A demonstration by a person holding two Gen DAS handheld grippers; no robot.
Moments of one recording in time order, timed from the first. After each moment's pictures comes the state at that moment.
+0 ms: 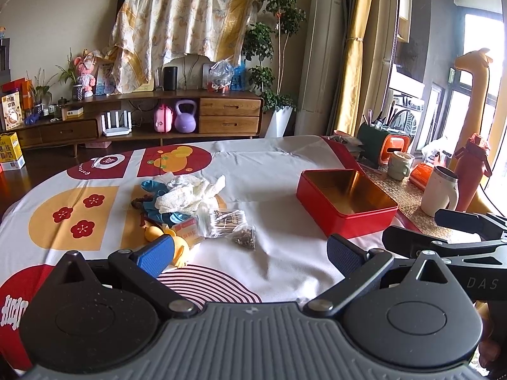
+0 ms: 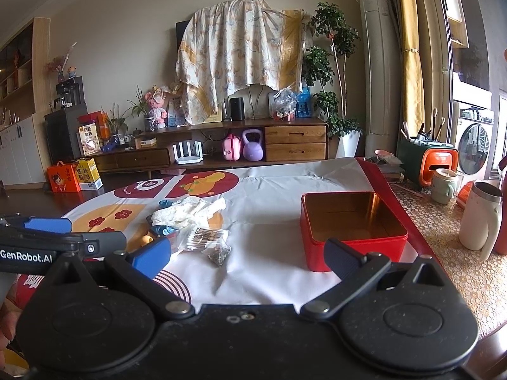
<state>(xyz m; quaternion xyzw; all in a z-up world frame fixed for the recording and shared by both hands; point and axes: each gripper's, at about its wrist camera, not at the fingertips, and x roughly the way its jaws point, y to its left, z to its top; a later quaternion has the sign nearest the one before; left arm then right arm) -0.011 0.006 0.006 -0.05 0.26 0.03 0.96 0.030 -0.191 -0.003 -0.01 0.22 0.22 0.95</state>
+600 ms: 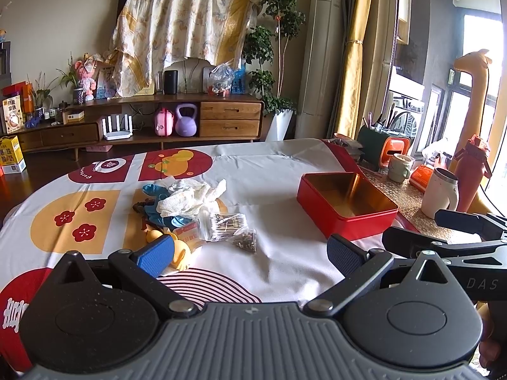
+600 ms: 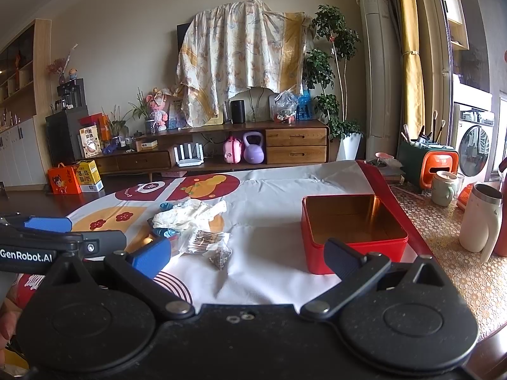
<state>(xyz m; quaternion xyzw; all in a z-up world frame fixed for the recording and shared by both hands) -0.012 0.007 0.009 -0.05 0.26 0.03 0.96 0.027 -0.190 -0.001 -0.01 0.21 0.22 0.95</state>
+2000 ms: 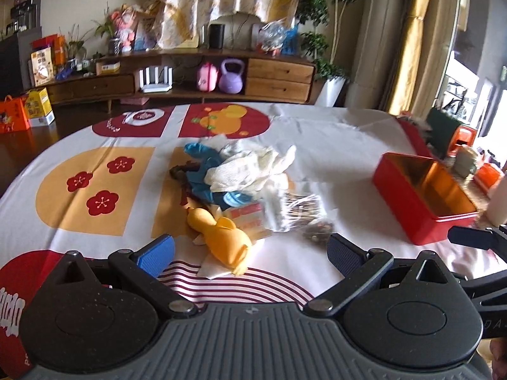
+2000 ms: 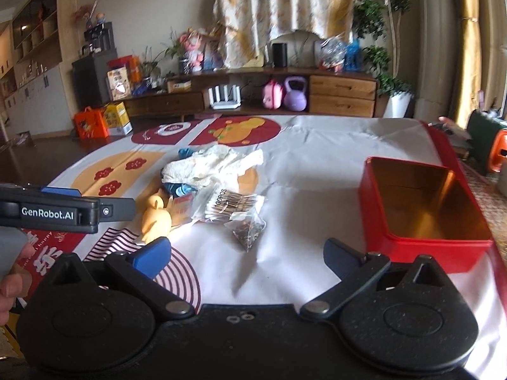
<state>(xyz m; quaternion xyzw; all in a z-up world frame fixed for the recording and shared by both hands) 0.084 0.086 -0.055 -0.09 0.33 0.11 0.93 0.129 -0.123 -0.061 -0.06 0.30 0.31 0.90</state>
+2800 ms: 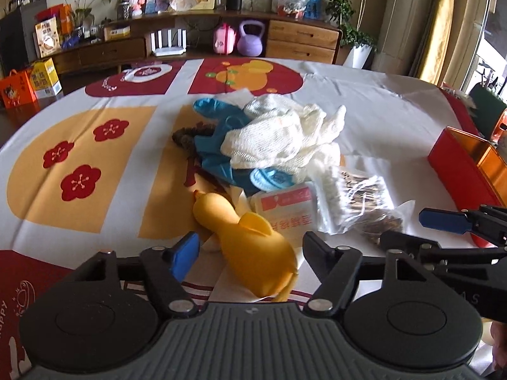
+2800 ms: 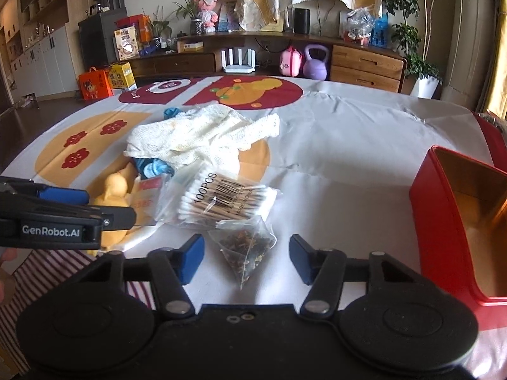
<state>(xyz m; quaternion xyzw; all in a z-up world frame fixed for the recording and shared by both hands) 0.156 0.120 -0.122 -0.10 0.39 0.13 0.91 0.214 -0.062 -0.123 -0.11 0.35 0.32 0.87</state>
